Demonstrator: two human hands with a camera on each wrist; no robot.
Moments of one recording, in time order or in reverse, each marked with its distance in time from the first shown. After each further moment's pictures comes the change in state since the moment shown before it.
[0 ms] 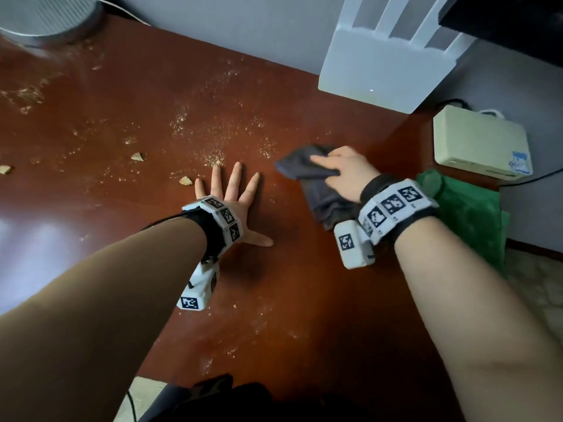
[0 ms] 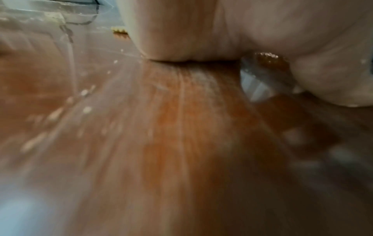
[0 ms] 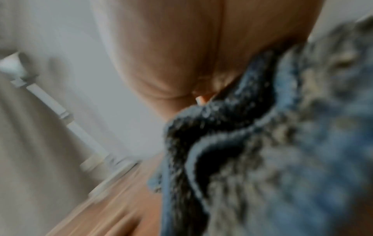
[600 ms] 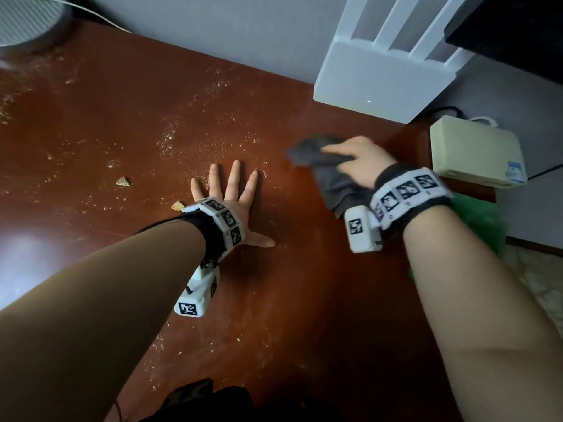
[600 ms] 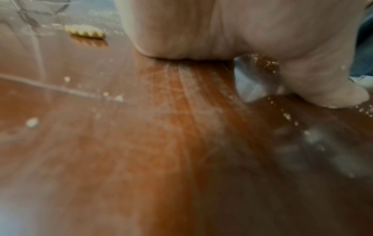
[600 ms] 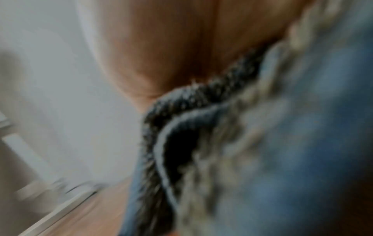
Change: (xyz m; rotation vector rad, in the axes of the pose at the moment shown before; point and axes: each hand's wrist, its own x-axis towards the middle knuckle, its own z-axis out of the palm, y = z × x) left_hand 0.033 -0.005 -0.030 0.024 -0.015 0.034; right_hand 0.038 0.002 -0.038 0.050 0.046 0.098
